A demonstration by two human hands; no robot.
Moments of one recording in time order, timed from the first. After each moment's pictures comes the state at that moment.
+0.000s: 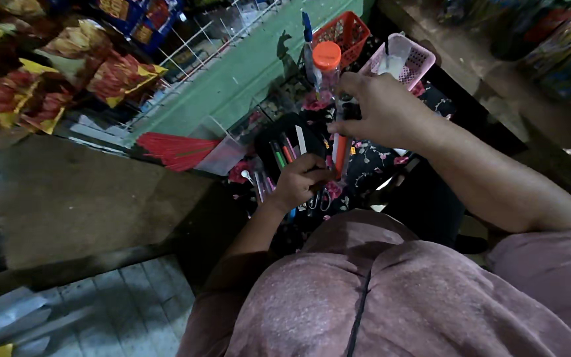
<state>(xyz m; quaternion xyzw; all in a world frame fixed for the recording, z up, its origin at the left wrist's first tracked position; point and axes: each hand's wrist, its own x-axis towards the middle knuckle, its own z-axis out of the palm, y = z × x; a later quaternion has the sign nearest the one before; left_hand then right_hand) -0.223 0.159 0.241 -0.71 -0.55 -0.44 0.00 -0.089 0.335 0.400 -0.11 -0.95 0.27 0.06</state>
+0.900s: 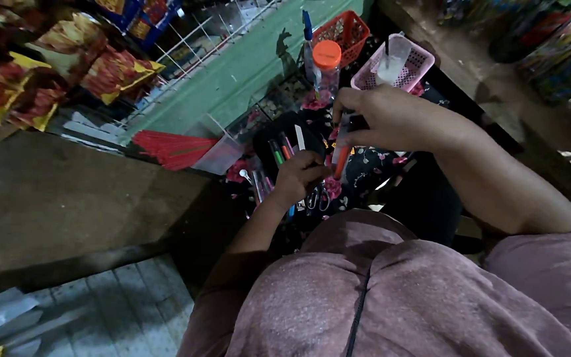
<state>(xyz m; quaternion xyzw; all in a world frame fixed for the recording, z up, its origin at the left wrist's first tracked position) -0.233 0.163 0.228 -0.72 -0.55 -0.42 0.04 -0.083 0.342 0.401 0.00 -0.96 0.26 0.01</state>
